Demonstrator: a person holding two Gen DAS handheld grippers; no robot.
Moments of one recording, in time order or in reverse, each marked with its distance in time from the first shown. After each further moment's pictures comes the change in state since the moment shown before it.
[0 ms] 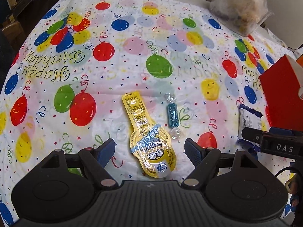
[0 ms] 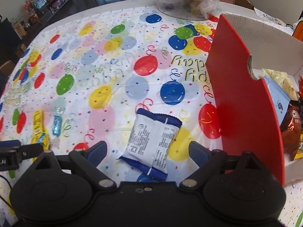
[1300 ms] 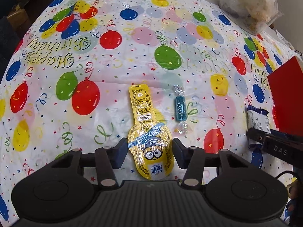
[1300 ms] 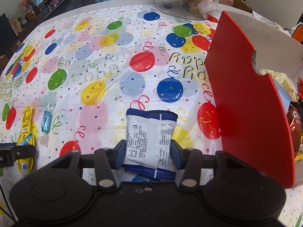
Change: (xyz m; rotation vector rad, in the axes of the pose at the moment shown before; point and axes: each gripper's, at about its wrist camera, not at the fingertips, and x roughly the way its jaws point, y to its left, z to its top) left arm 0.008 0.007 -0.006 -0.060 0.031 0.014; right arm 0.006 0.003 -0.010 -0.024 -0.017 -0.022
